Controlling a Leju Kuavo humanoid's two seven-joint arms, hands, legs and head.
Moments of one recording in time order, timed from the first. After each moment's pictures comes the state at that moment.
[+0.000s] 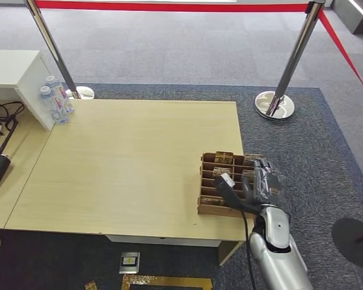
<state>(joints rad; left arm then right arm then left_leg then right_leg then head) -0.07 -0.25 0.94 -0.20 -1.20 0.55 -0.01 -0.17 0.05 0.11 -1.29 1.35 -0.40 0.18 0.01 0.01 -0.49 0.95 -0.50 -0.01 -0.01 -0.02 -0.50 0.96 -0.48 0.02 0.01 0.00</state>
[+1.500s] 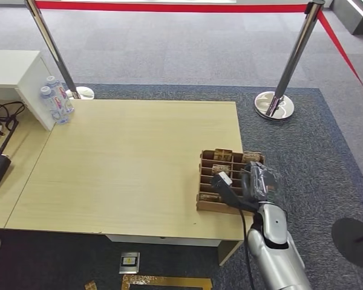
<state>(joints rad) -0.07 -0.25 0.94 -0.20 -1.19 0.55 -0.01 -0.20 0.06 0.11 -1.25 1.34 -0.40 0.17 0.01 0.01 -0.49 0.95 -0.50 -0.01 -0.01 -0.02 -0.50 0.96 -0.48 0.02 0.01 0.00</state>
